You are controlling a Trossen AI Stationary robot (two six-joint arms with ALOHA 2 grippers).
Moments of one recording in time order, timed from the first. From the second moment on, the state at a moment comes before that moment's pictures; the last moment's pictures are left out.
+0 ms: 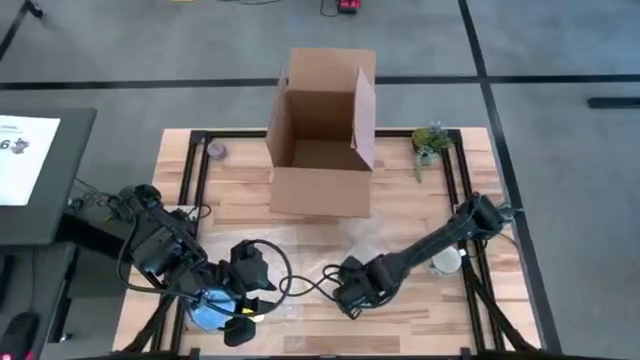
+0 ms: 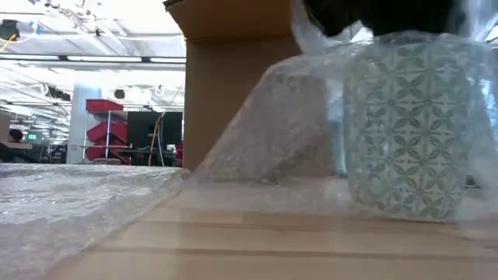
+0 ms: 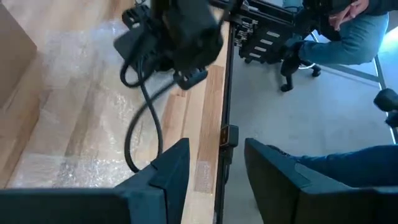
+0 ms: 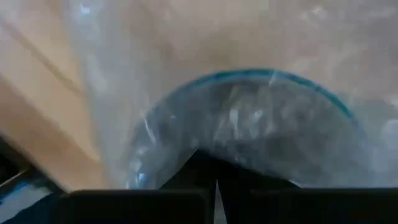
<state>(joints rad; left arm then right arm) -0.74 1.75 2.24 -1.37 -0.40 -0.84 0.50 2.05 1.64 -1.06 0.03 1.22</state>
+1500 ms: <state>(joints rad) -0.74 1.75 2.24 -1.37 -0.40 -0.83 0.27 1.82 1.74 -0.90 -0.01 0.81</state>
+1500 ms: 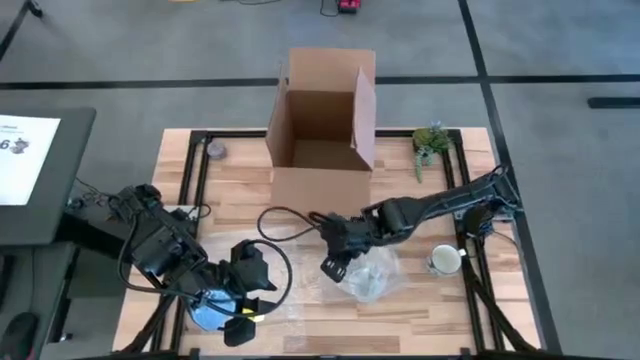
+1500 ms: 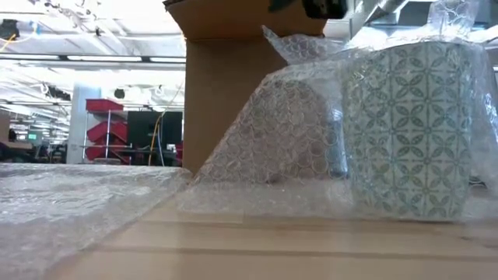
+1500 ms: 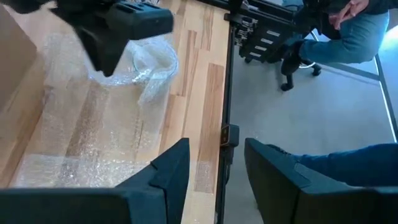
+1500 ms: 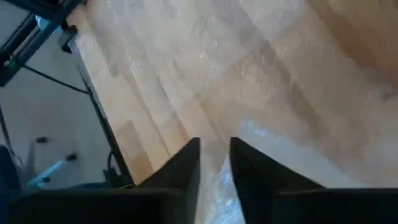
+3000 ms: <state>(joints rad) -0.74 1.75 2.24 -1.28 -0.40 -0.79 0.36 1.71 1.37 -0.95 0.10 1.22</state>
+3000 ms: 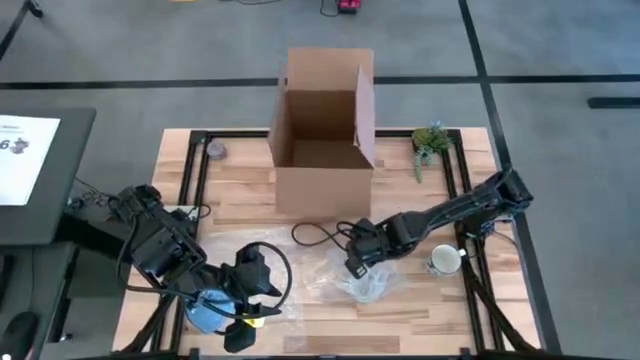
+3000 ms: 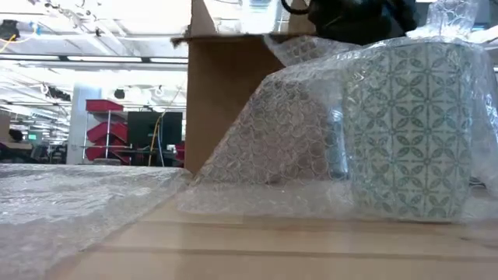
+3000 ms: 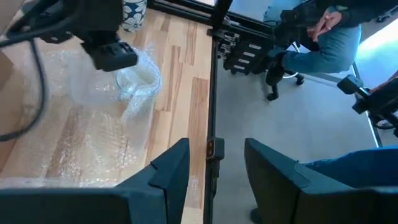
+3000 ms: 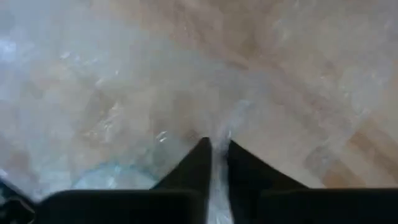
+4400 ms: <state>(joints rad) -0.73 1.75 2.24 -1.29 -0.41 -0.76 0.43 1.76 1.49 -1.01 -0.06 1.17</state>
